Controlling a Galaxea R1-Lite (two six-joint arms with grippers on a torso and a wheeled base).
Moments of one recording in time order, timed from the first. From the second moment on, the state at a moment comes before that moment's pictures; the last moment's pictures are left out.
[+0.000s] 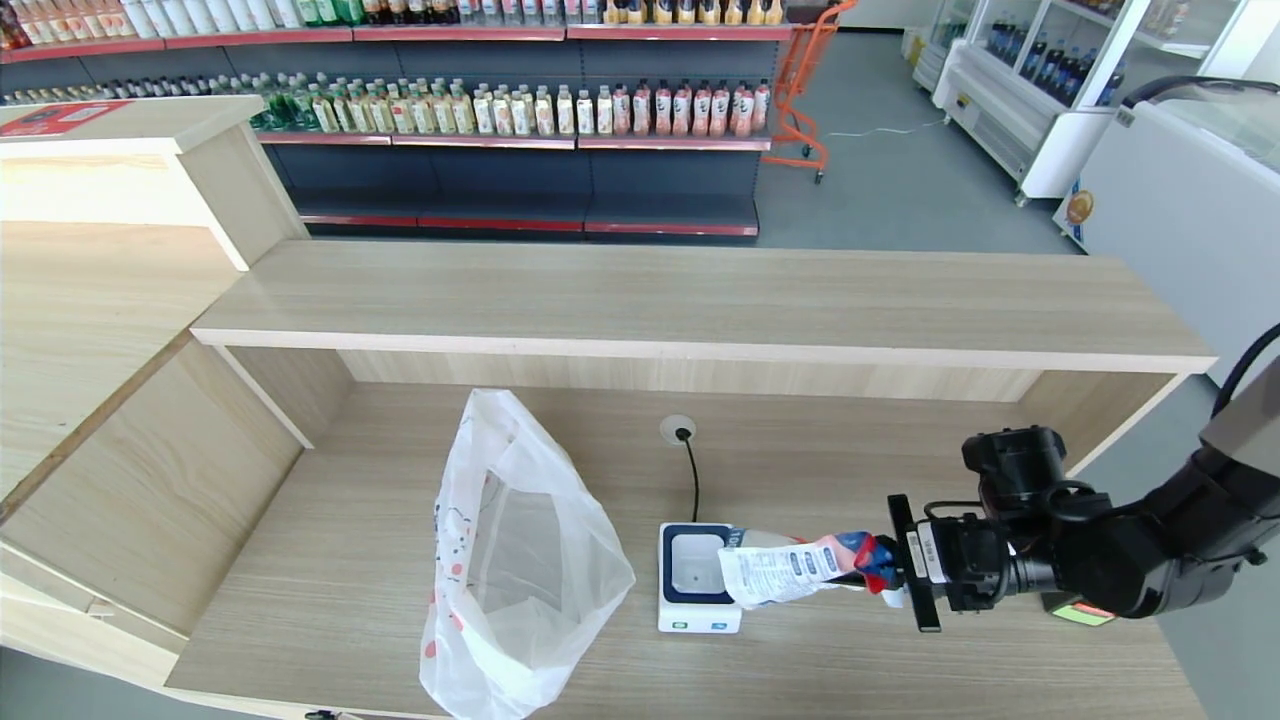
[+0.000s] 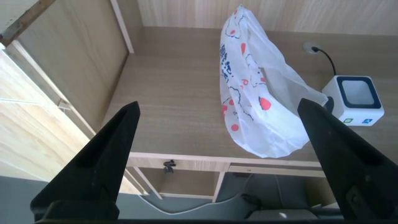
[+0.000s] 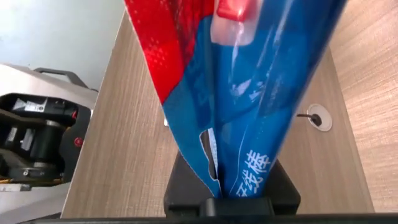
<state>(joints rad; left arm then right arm) 0.00 0.00 0.00 0.00 -0.02 0.00 0.16 2.05 -0.68 -0.62 1.04 -1.41</state>
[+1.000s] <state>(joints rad) 0.00 0.00 0.00 0.00 -0.02 0.00 0.23 2.36 -1.01 -0.62 1.16 -1.51</state>
